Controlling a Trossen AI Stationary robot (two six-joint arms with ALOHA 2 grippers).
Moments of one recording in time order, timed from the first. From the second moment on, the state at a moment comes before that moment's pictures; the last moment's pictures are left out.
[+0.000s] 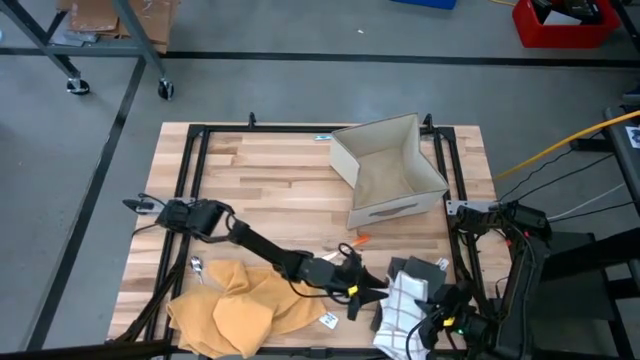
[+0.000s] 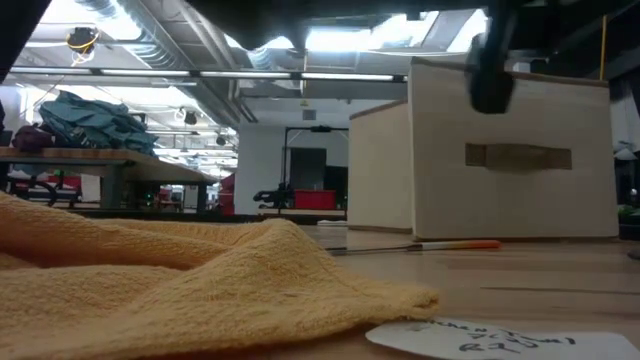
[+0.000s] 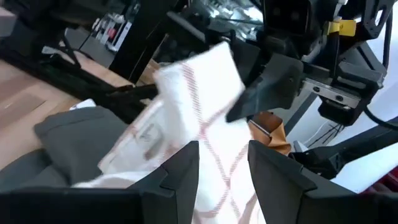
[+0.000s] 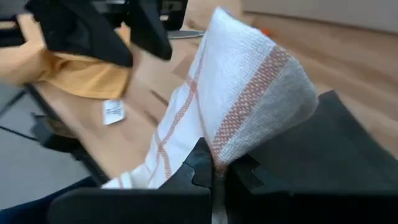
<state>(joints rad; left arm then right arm) -0.39 2.29 1.54 0.82 -0.24 -0.61 1.24 1.85 1.58 -1.51 0.71 2.30</state>
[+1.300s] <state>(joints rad) -0.33 2.36 1.60 0.61 -0.24 -0.42 1.24 2.00 1.24 -1.40 0.27 2.08</state>
